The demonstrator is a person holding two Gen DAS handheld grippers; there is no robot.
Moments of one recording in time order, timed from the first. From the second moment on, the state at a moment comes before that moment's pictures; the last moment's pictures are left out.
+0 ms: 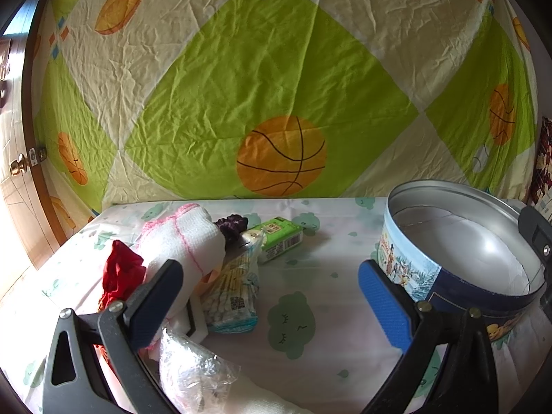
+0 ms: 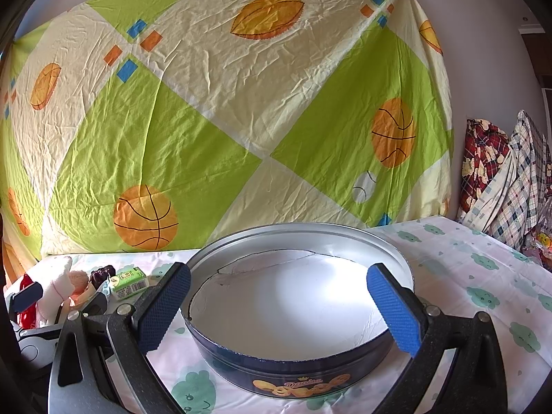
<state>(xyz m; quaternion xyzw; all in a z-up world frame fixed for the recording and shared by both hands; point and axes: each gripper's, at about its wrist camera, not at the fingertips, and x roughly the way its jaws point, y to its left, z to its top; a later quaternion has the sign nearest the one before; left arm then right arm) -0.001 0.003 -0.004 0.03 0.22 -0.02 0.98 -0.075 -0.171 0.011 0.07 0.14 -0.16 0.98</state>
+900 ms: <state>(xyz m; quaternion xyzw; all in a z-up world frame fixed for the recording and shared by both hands) -0.003 0.003 -0.001 0.03 0.21 -0.02 0.98 -0.073 -0.168 0.011 0.07 0.14 -0.15 0.98</state>
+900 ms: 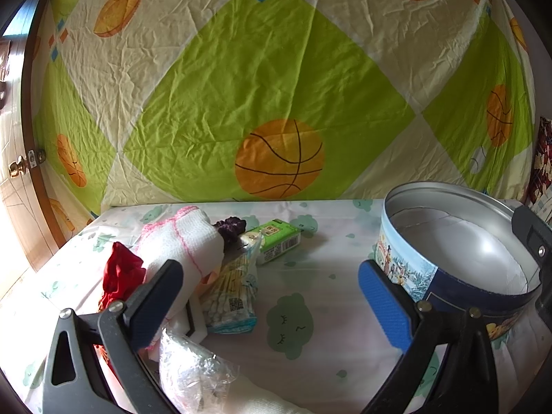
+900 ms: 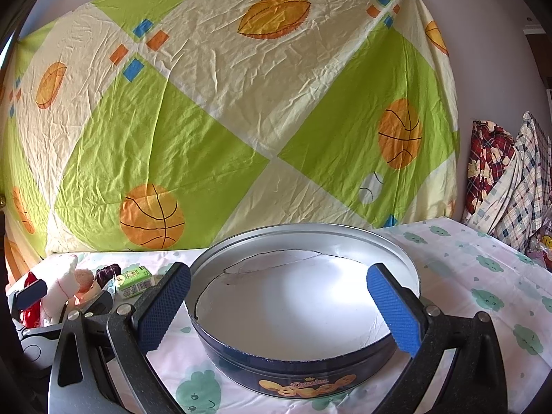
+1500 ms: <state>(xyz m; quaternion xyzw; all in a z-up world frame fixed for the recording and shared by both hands) -0.014 -0.001 0.002 0.03 0.19 -0.04 0.98 -0.073 -0.164 0.012 0.06 0.13 -0.13 0.98</state>
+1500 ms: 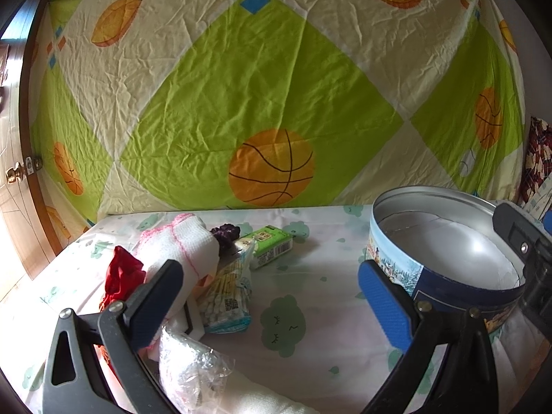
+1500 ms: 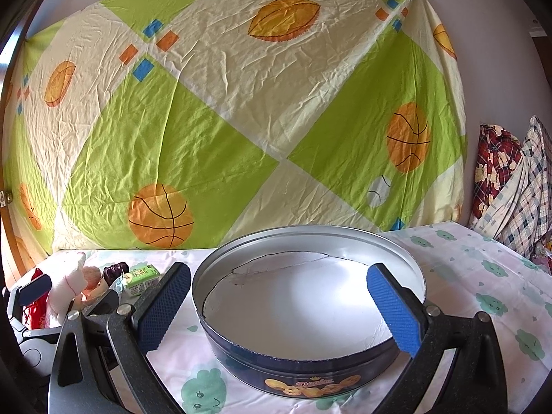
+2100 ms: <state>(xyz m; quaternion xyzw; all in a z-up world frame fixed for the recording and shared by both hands) -0.013 0.013 -0.001 0.03 0.22 -0.01 0.97 -0.068 -0.147 0.007 0.04 0.15 -0.08 0.98</state>
